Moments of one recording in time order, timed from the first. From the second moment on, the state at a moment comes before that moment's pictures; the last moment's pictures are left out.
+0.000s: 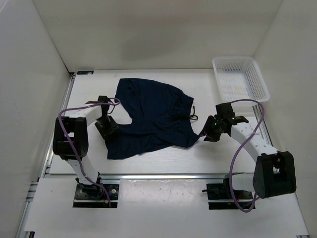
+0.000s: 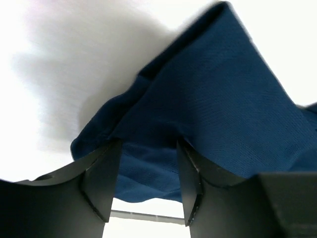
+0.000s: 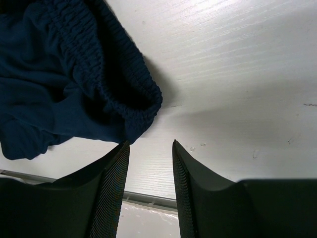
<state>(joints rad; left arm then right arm) -0.07 1.75 1.08 -0.82 0.04 -0.65 0.22 1.28 0.79 -0.63 -0.23 0.66</state>
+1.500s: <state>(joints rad) -0.07 1.46 1.04 -0.96 -0.04 -0.69 0.22 1.33 0.83 -0.63 -0.22 0.62</state>
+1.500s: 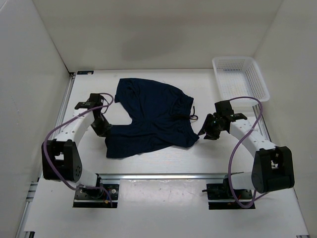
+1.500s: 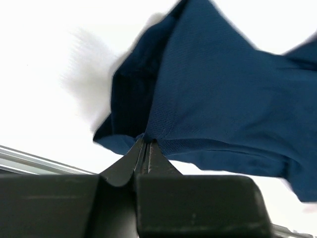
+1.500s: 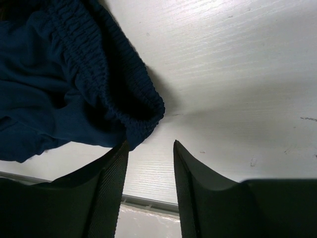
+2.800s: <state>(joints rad) 0.11 1.72 2.27 -1.08 0.10 -0.59 0.15 1.71 1.89 -0.65 -0.27 0.65</state>
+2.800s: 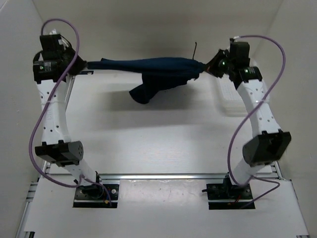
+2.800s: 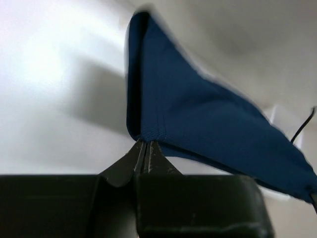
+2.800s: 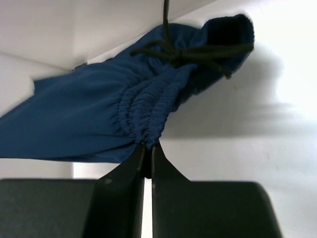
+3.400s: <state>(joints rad) 0.04 1.29 0.92 -0.96 0.15 -0.66 0.17 1.19 0.74 -0.65 -0.15 0.68</state>
